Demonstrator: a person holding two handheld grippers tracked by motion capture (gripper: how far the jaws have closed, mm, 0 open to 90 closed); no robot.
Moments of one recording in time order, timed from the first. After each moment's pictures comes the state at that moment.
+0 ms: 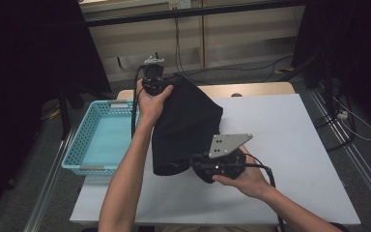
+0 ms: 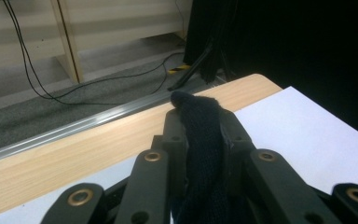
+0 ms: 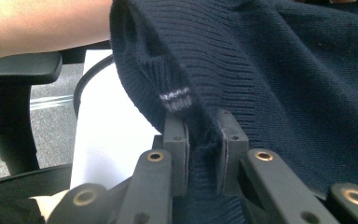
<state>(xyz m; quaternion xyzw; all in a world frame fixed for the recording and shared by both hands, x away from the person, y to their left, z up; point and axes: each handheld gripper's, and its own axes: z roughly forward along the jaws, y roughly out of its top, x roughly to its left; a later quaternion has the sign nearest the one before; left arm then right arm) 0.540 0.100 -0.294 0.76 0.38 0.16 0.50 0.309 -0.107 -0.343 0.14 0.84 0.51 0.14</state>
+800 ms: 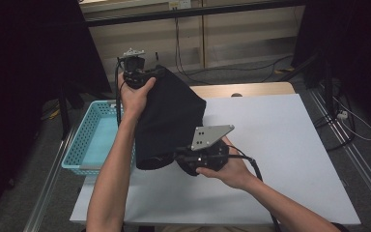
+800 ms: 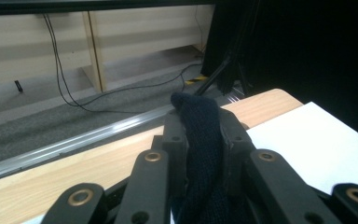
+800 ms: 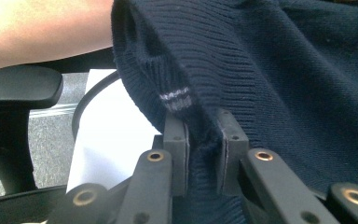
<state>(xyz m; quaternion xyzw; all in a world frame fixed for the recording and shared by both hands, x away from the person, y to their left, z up) 0.544 0.143 -0.268 0.74 0.39 0.20 0.51 0.328 -0.072 -0.328 0.12 0.83 0.52 0.13</state>
